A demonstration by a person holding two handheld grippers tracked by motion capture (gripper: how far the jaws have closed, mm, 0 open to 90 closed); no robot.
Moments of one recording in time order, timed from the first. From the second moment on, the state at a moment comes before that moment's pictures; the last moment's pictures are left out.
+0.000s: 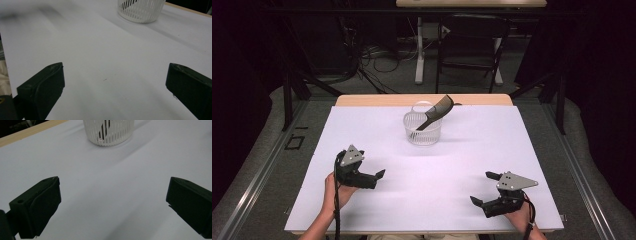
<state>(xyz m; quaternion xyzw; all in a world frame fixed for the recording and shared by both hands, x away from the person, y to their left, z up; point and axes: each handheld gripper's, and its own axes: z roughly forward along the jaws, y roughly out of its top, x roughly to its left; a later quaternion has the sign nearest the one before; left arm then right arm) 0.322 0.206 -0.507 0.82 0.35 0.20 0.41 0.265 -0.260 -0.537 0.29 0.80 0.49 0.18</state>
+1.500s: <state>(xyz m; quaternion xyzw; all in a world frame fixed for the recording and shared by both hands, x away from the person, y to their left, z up) 0.260 0.232 -0.541 0.81 0.36 0.21 0.42 0.264 -0.260 -0.537 0.29 0.80 0.49 0.18</state>
